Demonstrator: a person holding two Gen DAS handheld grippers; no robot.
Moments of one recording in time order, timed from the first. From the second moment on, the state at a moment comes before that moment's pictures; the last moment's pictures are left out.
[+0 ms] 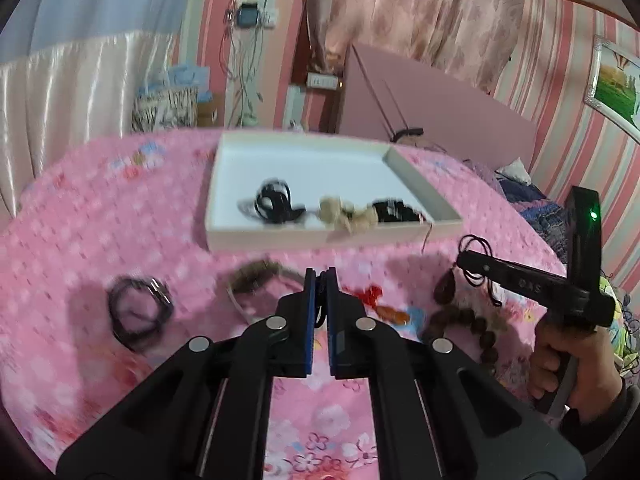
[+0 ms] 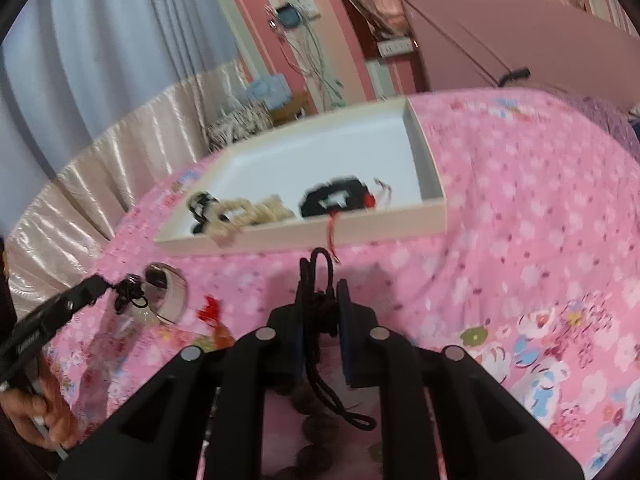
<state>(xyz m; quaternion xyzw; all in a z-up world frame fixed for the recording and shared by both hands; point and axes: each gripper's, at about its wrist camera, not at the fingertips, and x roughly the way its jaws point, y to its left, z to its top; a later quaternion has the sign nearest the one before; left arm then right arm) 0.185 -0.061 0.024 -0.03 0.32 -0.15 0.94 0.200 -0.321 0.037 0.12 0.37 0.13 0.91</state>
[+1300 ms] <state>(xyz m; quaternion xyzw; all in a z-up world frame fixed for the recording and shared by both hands) 0.204 -0.115 0.064 0.03 0.22 -0.12 0.97 0.136 -0.375 0.100 0.07 0.26 0.06 0.96</state>
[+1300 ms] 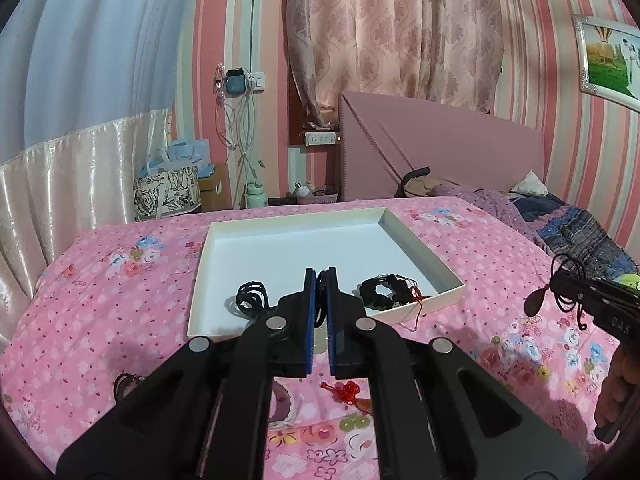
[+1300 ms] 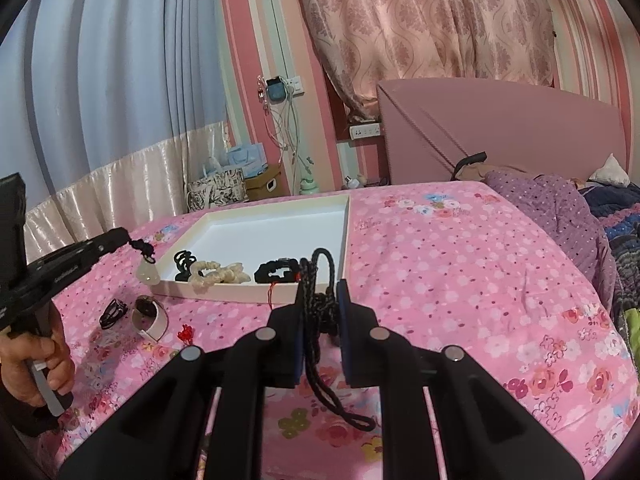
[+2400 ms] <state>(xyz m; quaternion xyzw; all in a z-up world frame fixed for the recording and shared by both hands) 0.331 -0.074 0.031 -0.01 0.27 -0.11 0.96 0.303 -0.323 0.077 0.06 0.31 0.11 0.94</state>
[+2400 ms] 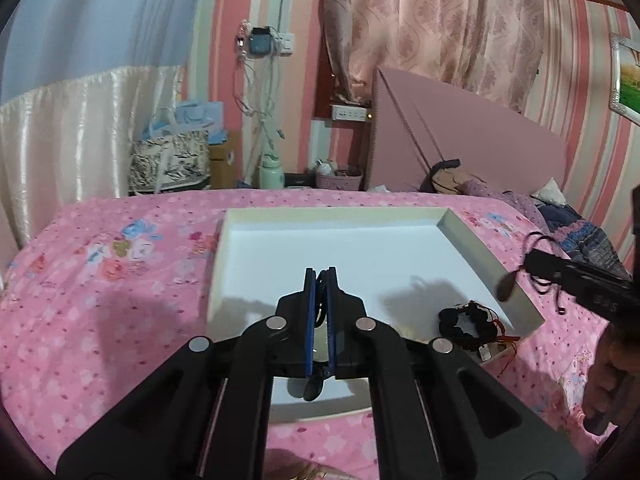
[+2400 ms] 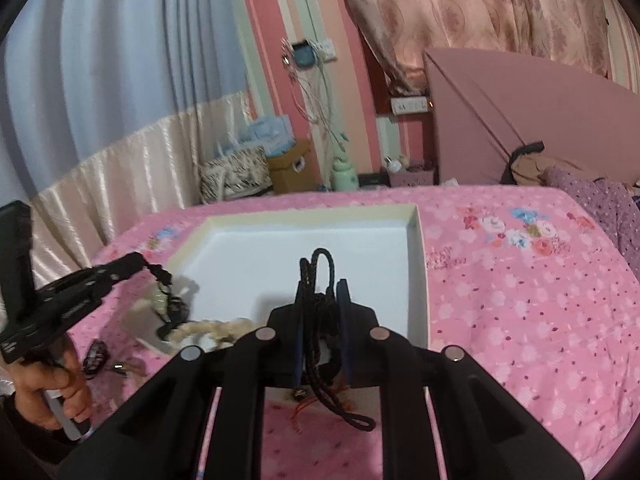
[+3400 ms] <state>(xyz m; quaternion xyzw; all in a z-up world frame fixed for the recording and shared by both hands) 0.352 -0.108 -0.010 0.04 0.33 -0.10 0.94 0.328 -0.319 0.025 0.00 0.38 0.06 0.92</state>
